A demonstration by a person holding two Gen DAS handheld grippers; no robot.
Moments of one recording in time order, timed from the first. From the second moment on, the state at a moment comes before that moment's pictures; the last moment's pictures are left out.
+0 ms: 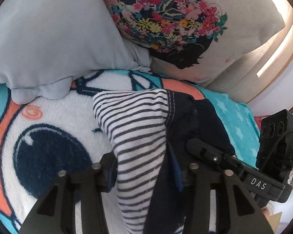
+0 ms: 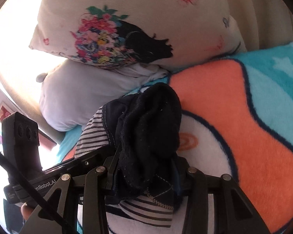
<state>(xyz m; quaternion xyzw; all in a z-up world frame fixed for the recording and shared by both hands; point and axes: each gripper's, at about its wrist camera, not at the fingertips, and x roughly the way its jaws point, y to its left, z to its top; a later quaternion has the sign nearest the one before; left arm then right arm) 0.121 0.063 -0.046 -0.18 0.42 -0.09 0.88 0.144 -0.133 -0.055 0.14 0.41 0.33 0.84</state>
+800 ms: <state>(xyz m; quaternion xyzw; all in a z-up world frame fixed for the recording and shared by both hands) 0.165 0.096 -0.042 -0.30 0.42 -0.07 0.85 0.184 -0.138 -0.041 0.27 0.40 0.40 0.78</state>
